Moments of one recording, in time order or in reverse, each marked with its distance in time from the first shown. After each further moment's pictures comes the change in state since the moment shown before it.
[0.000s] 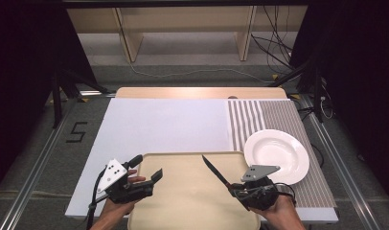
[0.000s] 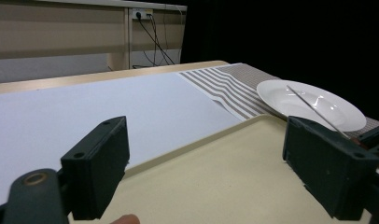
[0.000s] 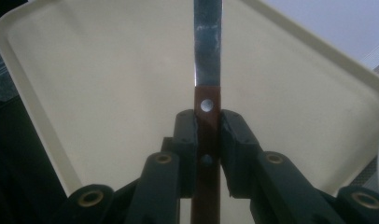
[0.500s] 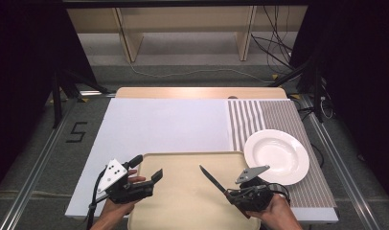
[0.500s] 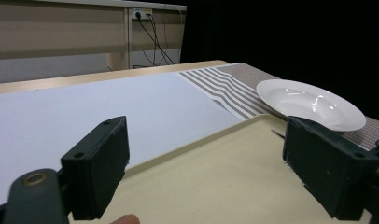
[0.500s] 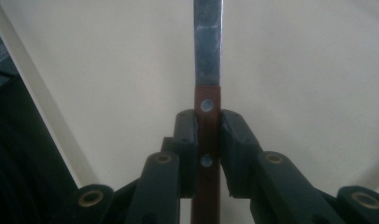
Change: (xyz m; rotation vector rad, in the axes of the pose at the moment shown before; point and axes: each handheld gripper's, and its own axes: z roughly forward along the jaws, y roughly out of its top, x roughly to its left) left arm 0.000 0.000 0.000 0.000 -0.001 0.000; right arm 0.000 -0.005 0.021 0.153 0.067 0.034
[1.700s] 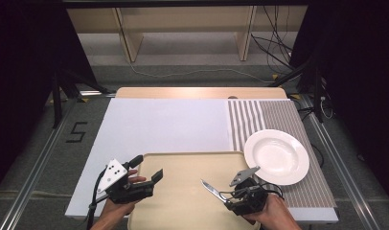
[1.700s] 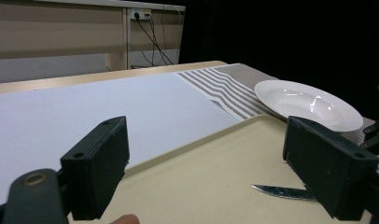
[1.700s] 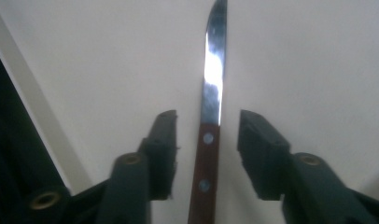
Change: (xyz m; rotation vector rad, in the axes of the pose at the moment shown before) left arm -0.001 0.000 0.000 -0.001 -0.004 -0.002; right arm 0.003 0.004 0.009 0.047 -0.024 -0.055
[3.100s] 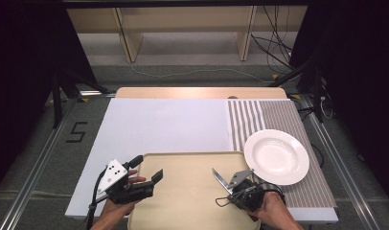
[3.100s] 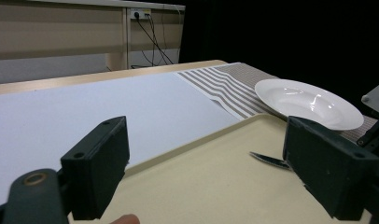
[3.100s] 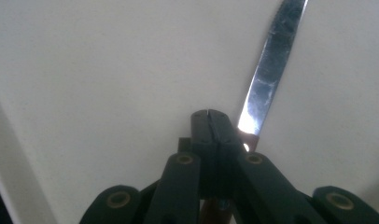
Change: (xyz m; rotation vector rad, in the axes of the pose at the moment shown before) left arm 0.000 0.000 -0.001 0.005 0.000 0.009; right arm -0.009 -0.004 0.018 0.065 -0.061 -0.088
